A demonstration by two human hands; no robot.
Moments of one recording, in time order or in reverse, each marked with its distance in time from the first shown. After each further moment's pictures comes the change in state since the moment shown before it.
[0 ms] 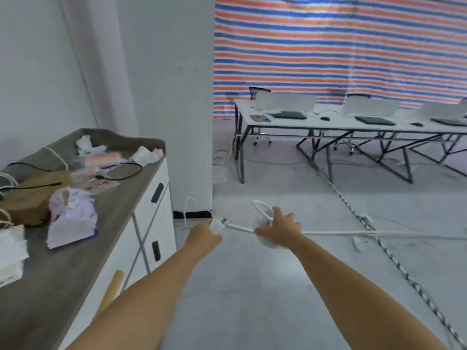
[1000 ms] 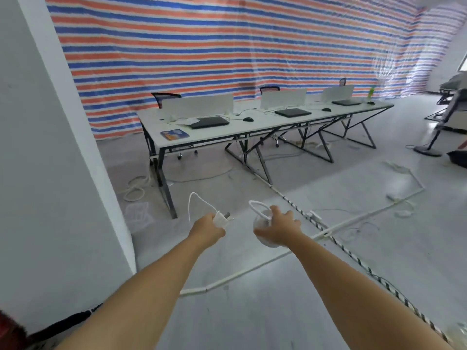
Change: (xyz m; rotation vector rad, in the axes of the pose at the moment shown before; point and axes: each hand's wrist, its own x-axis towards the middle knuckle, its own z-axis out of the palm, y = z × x) left_hand 0.472 0.236 0.172 0.081 -0.358 0.251; right_hand 0.422 0.108 -0.143 0.110 0.192 0.340
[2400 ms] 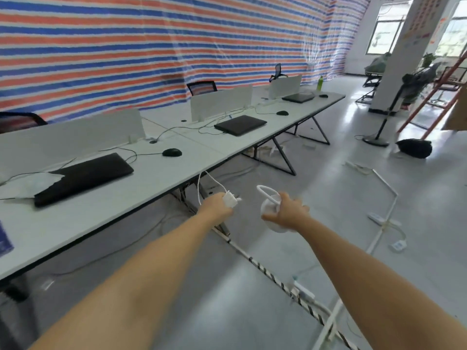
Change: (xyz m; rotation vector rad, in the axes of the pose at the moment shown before) left_hand 0.944 0.373 0.161 0.255 -0.236 0.346; right_hand 0.911 0.057 -0.249 0.030 0.140 0.266
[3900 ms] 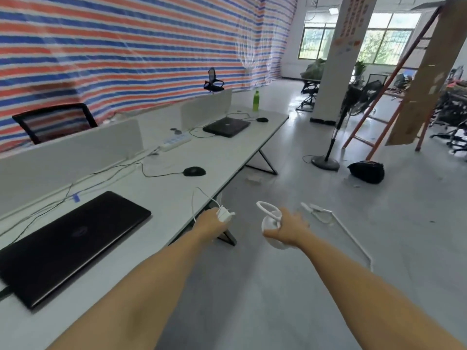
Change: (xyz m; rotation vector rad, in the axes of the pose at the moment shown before) left_hand 0.978 0.438 0.206 -0.165 -0.198 0.188; right_hand 0.962 0.272 -0.351 -0.026 0.057 0.219
